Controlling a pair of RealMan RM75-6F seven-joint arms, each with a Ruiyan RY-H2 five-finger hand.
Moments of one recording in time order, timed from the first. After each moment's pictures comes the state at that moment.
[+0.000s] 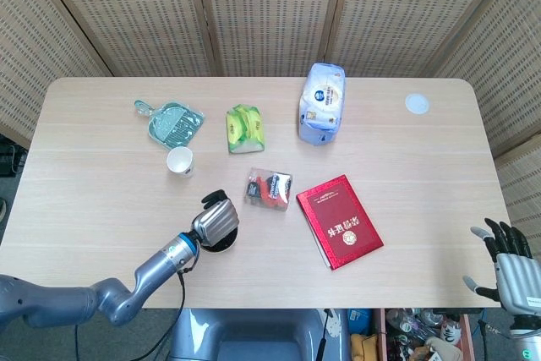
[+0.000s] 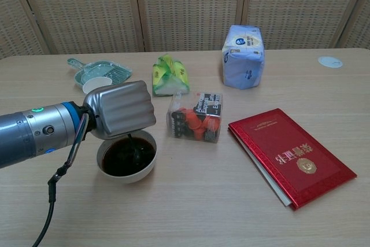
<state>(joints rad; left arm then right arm) -0.89 -1.64 0.04 -1.42 1.26 0.95 1.42 0.01 -1.17 0.04 -1.52 -1.45 1.45 0.05</state>
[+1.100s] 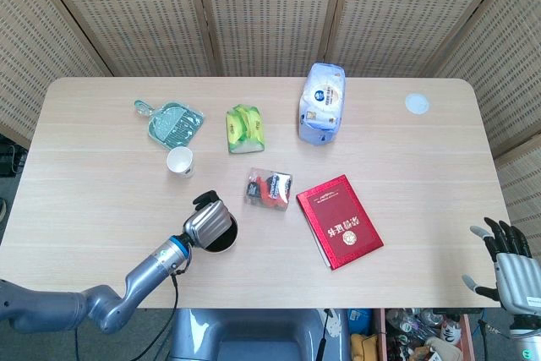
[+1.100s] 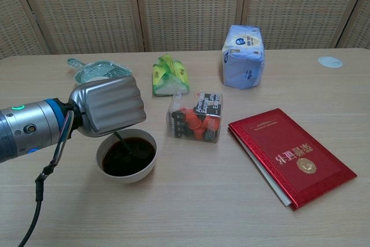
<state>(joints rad) -0.87 -1.60 0.05 -1.51 1.23 1.01 1.49 0.01 -1.17 0.04 -1.52 -1.46 1.45 0.06</state>
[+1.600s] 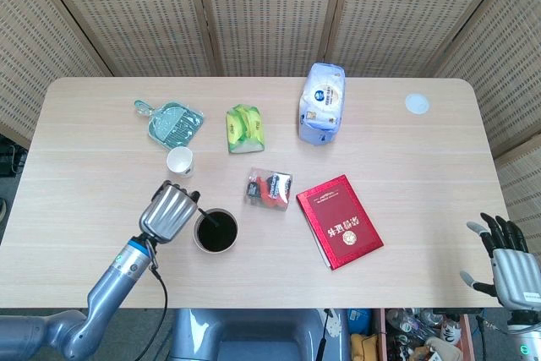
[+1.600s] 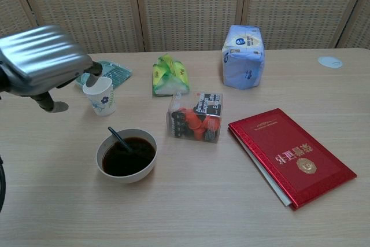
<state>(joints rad) -0.70 -1.39 0.01 -1.82 1.19 1.27 1.20 0.02 -1.16 0.05 -1.53 -1.47 1.45 0.04</state>
